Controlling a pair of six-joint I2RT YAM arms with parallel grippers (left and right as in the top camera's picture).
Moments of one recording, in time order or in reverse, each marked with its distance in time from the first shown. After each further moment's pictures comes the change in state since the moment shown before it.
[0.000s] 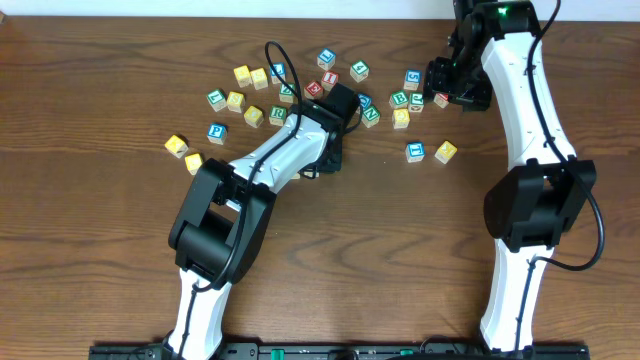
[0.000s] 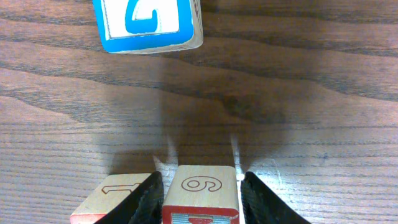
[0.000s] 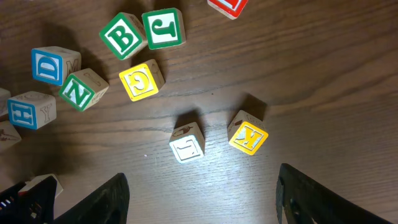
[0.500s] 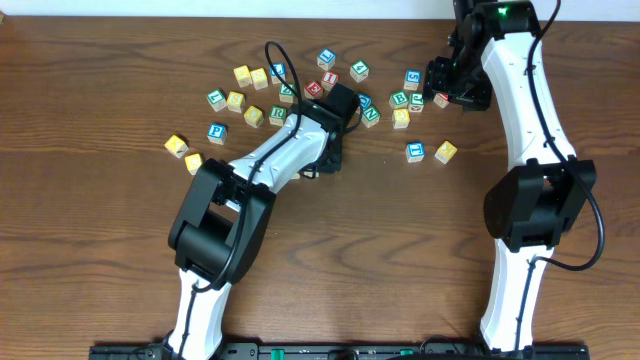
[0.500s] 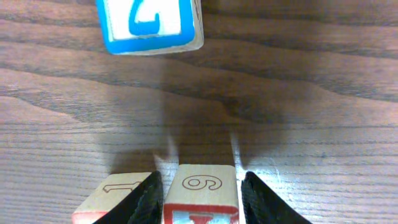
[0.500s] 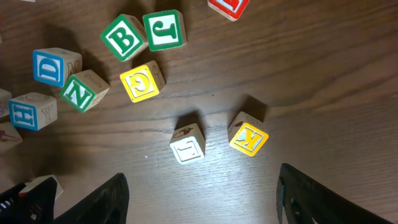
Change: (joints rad) left arm 0.002 -0.008 0.000 0.000 0.000 0.000; right arm 0.000 0.000 0.000 0.006 0.000 0.000
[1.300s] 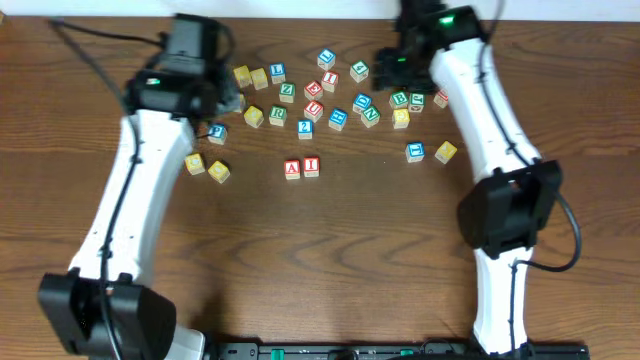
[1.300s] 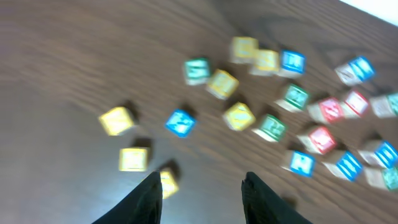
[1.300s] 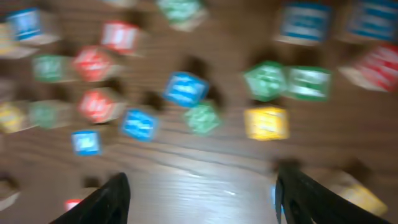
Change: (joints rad) left arm 0.428 -0.482 0.026 -0.106 0.003 0.009; right arm 0.220 0.002 0.000 0.247 -0.030 0.001
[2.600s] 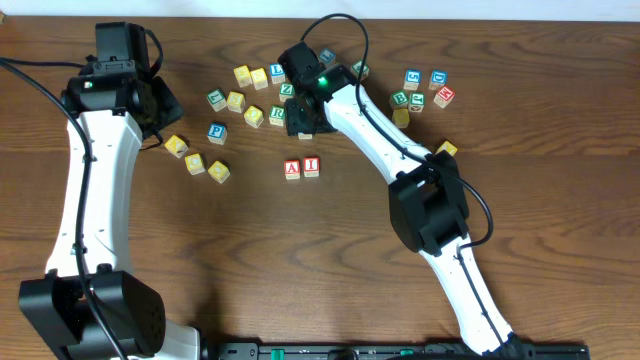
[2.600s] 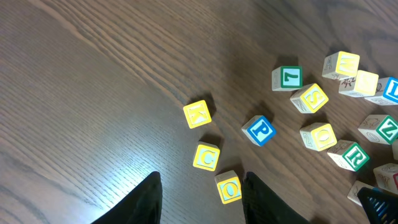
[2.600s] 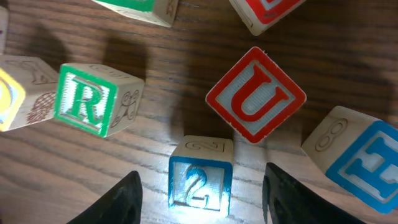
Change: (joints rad) left arm 0.207 0.003 -0.029 -0.069 0.000 0.000; right arm 0.270 0.270 0.000 0.227 0.058 0.160
